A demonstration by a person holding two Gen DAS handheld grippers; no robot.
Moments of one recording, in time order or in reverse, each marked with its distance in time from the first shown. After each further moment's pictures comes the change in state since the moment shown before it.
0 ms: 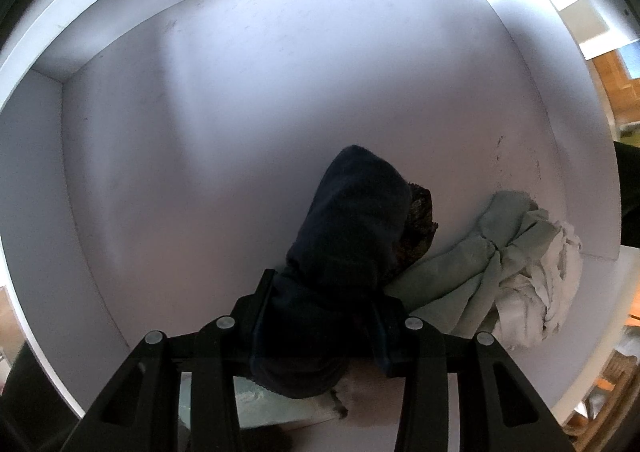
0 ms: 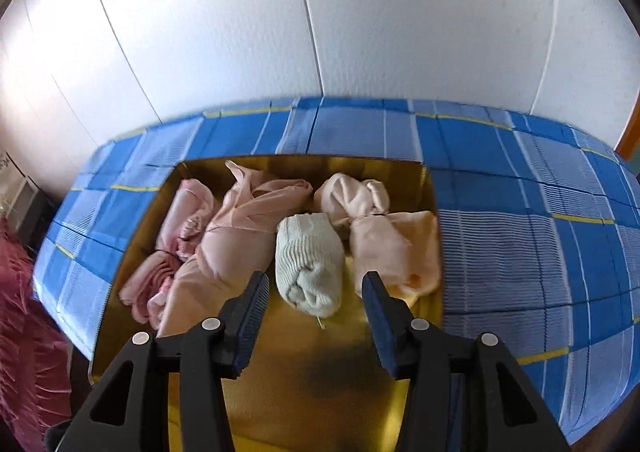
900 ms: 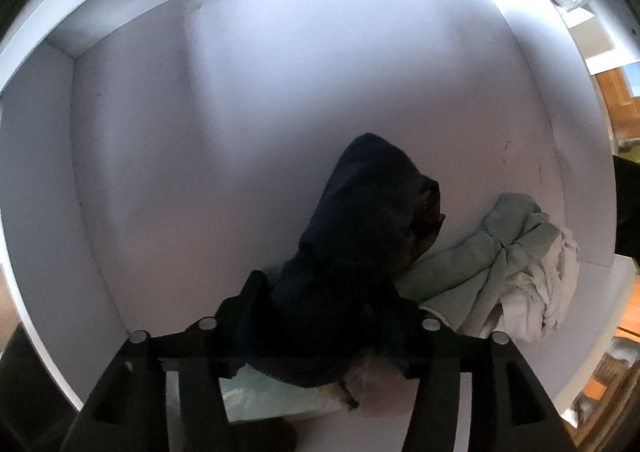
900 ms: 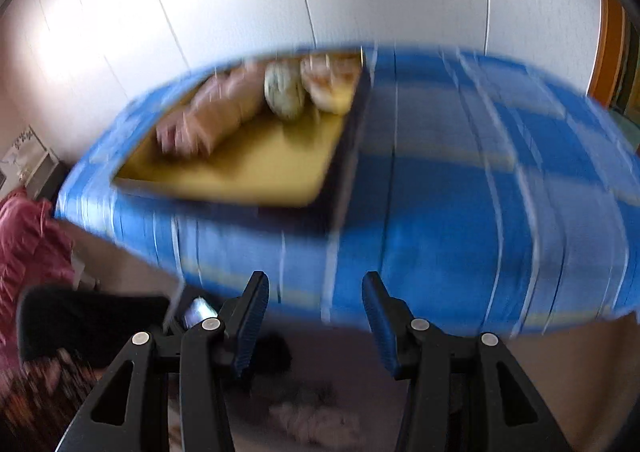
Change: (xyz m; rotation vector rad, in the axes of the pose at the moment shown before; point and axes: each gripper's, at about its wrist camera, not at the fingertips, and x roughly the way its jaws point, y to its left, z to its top) left arm 0.005 -0.005 -0.002 -0.052 0.008 -0.033; right arm -0.073 -0.048 -0.205 -0.029 0.077 0.042
